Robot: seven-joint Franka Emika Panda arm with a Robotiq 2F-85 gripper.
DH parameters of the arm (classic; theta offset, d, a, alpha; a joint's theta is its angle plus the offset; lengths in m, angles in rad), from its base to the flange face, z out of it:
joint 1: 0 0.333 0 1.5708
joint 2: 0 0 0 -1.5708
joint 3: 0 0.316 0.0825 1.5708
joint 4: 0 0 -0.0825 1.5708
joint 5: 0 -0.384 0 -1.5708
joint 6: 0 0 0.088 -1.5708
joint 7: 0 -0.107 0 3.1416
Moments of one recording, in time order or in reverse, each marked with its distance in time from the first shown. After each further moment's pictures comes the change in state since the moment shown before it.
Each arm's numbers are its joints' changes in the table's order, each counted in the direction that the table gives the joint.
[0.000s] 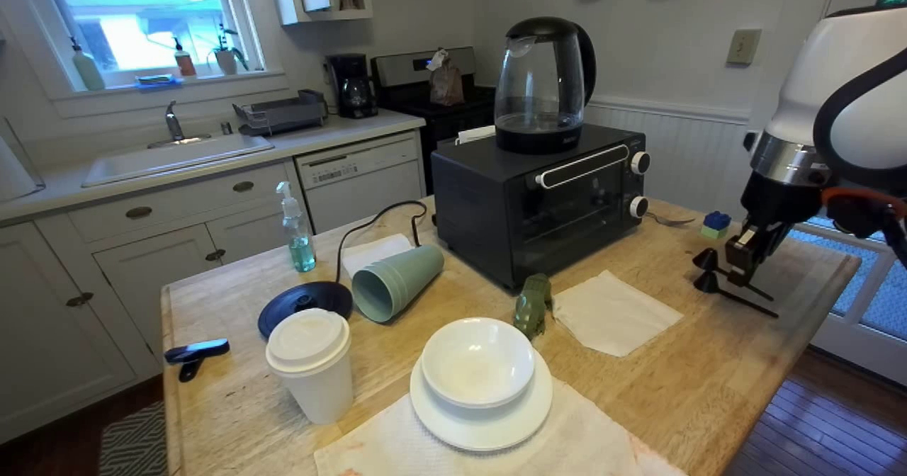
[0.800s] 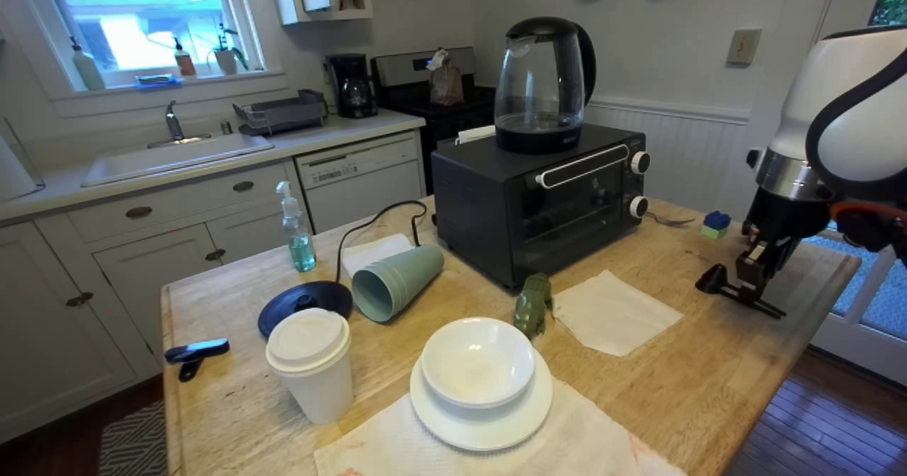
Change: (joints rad) arm -0.017 -0.056 -0.002 0.000 -0.067 0.000 0.105
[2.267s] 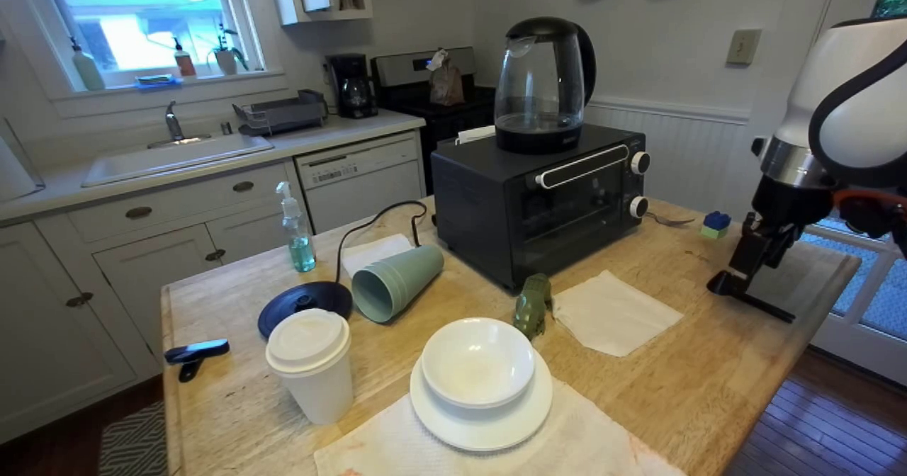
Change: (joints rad) arm -0.020 0.019 -0.024 0.019 0.031 -0.006 0.016
